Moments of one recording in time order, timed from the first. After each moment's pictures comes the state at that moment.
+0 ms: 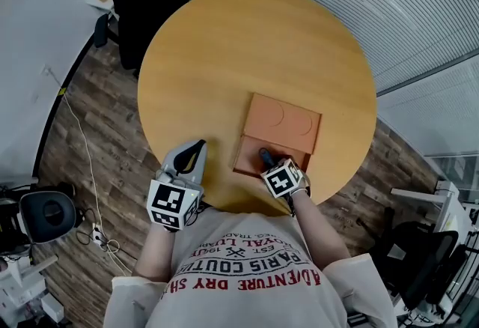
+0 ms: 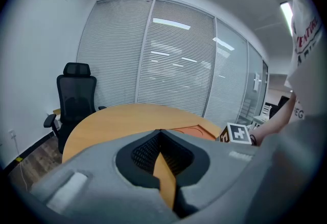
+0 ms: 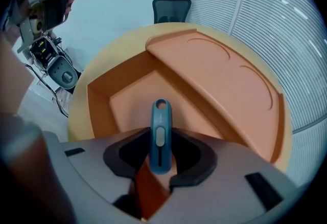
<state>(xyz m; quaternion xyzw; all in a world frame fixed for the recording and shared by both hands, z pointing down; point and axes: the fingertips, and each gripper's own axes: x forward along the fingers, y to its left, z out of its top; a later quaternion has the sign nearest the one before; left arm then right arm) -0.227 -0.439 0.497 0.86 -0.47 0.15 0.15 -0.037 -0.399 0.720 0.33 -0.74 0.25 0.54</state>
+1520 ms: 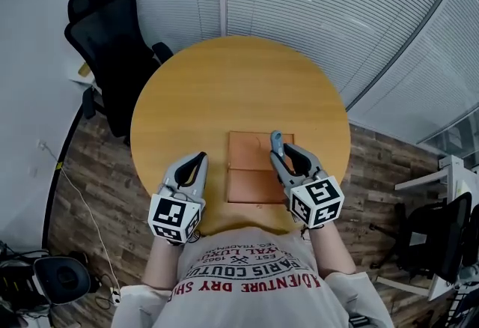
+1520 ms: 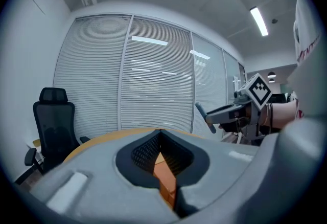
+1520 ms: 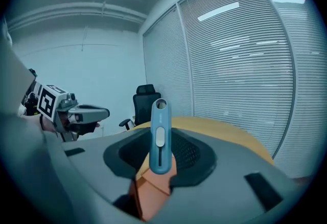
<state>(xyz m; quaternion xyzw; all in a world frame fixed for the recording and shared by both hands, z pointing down) -0.177 -0.460 0.406 0.91 -0.40 0.09 0.04 -0.013 -0.449 0.421 0.53 -0.83 0.13 0.11</state>
